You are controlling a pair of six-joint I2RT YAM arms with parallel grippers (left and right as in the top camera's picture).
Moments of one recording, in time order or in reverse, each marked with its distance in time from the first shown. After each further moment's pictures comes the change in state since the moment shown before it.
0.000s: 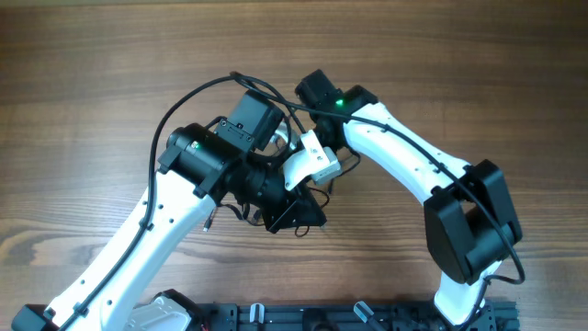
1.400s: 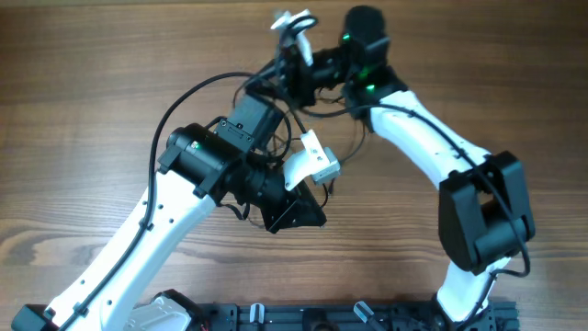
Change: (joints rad) left arm 0.000 0.000 0.000 0.000 0.000 0.003; right arm -0.172 0.005 -0.025 1.556 -0.388 0.945
